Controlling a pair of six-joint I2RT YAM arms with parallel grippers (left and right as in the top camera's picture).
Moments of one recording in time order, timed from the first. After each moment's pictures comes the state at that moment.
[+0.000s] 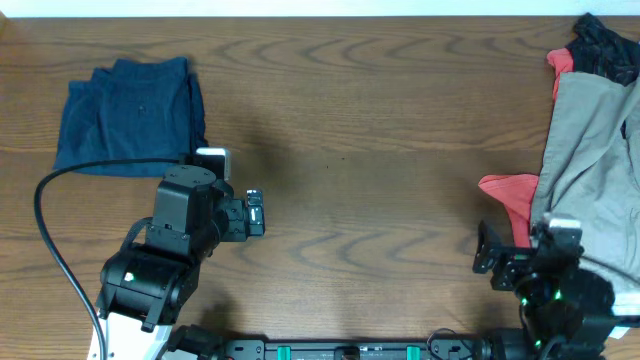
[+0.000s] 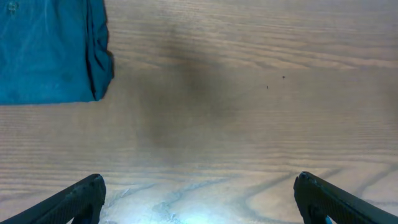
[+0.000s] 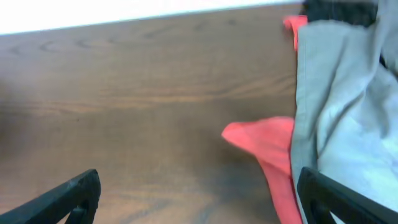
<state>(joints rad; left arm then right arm) -0.30 0.88 0.93 -0.89 -0.04 -0.27 -0.01 0.21 0.55 -0.78 -0.02 0.11</state>
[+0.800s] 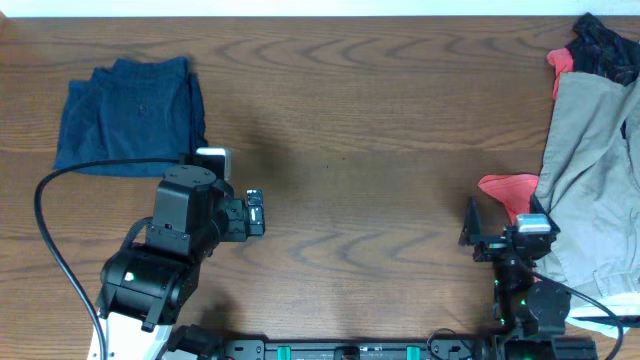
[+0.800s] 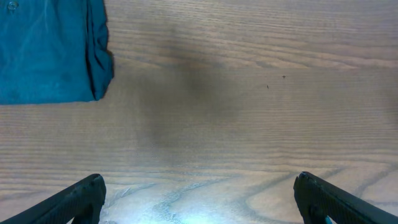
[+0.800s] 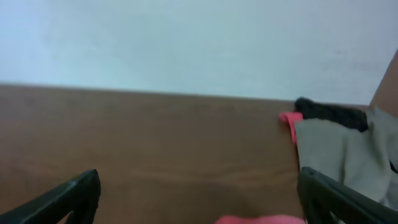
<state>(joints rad) -0.30 0.88 0.93 -0.89 -0.04 -0.27 -0.01 0.01 0.01 -0.03 -0.03 -0.06</state>
